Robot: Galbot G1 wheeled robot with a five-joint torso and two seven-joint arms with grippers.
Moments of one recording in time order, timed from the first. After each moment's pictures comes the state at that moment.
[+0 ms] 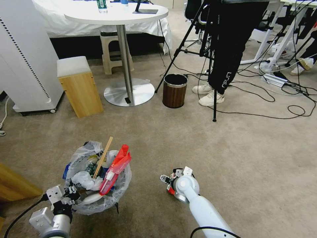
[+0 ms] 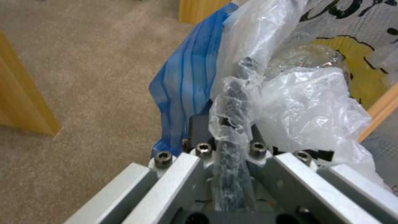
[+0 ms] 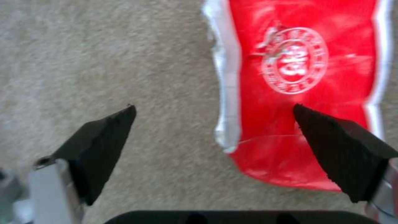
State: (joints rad) left arm 1.77 -1.45 -0.77 -2.19 -0.48 0.24 -0.24; right arm -0.97 1.44 0.07 1.36 1.16 -0.50 0.71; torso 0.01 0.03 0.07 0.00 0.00
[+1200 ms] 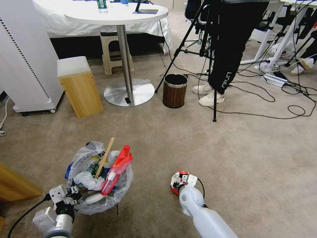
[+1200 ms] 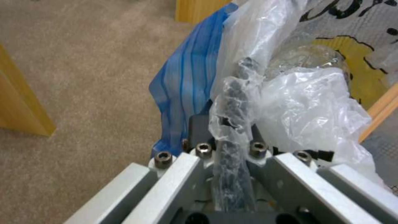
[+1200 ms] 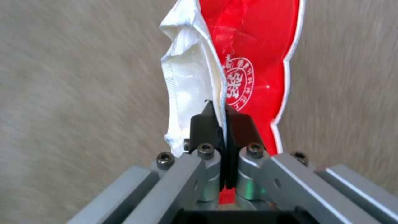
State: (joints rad) left arm 1.76 -1.44 -0.75 -2.17 -0.48 0.23 -0.24; right arm -1.07 1.30 0.01 1.49 0.95 -0.28 0.56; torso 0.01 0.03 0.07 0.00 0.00
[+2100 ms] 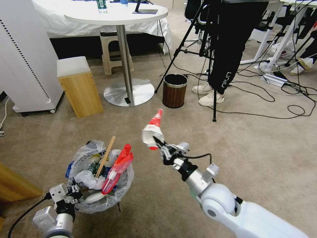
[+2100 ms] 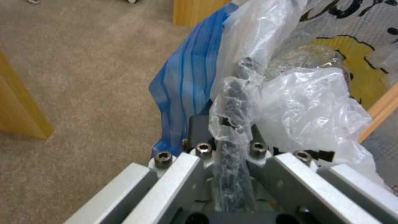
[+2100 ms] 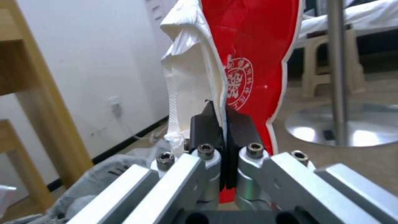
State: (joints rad) left arm 1.77 -1.45 -0.75 -2.20 -0.46 0.23 -0.24; right arm -0.78 0.84 -0.42 2.04 0.83 0.19 0.13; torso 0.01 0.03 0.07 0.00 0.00
